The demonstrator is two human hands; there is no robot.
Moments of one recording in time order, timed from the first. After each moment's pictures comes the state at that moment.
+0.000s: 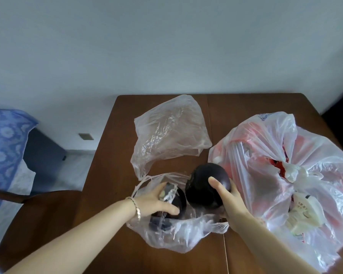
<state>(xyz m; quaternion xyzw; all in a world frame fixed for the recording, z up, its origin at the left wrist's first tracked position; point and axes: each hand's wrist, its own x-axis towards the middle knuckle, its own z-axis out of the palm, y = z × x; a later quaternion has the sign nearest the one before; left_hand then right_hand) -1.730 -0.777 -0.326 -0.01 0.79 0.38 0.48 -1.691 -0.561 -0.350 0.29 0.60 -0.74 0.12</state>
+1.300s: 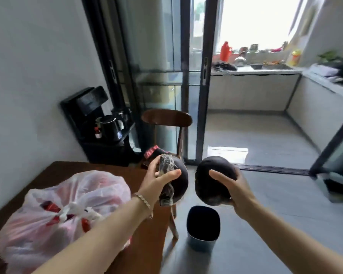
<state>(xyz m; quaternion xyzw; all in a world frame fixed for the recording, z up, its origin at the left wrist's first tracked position) -1.501 -0.458 -0.198 0.45 0.50 0.50 0.55 -1.293 -0.452 -0.211 0.55 0.38 -0.56 -0.48</state>
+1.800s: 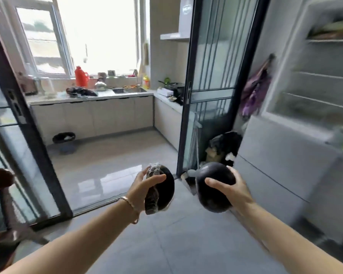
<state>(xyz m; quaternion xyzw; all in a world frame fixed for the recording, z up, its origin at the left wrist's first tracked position) -0.966 -0.350 -0.160 0.49 0.33 0.30 0.75 -0.773 -0.481 -0.161 0.70 0.28 -0.27 -0.61</state>
